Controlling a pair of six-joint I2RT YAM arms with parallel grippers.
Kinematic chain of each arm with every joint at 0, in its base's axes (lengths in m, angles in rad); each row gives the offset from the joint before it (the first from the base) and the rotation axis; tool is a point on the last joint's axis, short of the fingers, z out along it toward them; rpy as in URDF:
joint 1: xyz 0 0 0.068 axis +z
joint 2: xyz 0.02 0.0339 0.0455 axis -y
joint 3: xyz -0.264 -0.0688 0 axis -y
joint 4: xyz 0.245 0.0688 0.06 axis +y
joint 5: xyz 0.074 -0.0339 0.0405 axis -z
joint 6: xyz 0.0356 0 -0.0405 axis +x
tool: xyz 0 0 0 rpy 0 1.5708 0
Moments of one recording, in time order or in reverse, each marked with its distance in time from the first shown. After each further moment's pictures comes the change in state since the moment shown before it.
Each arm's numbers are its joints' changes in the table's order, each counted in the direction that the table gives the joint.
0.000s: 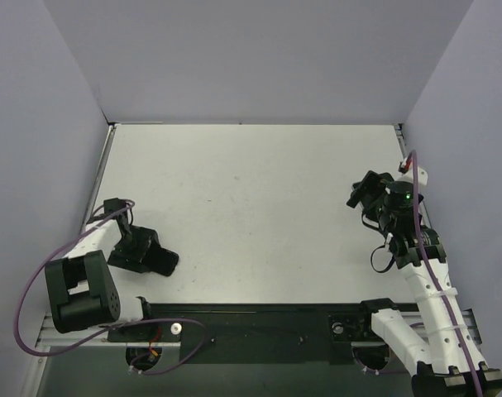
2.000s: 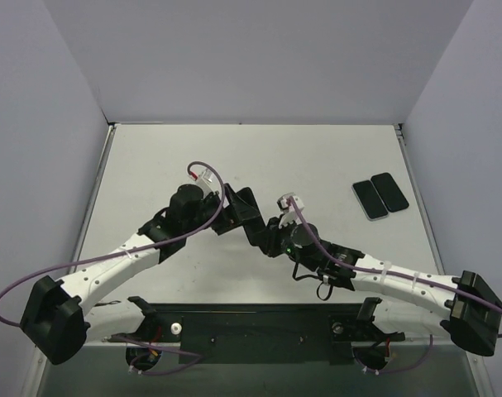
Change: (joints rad) left arm -0.907 0.208 0.068 -0.782 0.215 0.047; right arm 0.912 -0.306 -0.292 -0.766 0.012 0.091
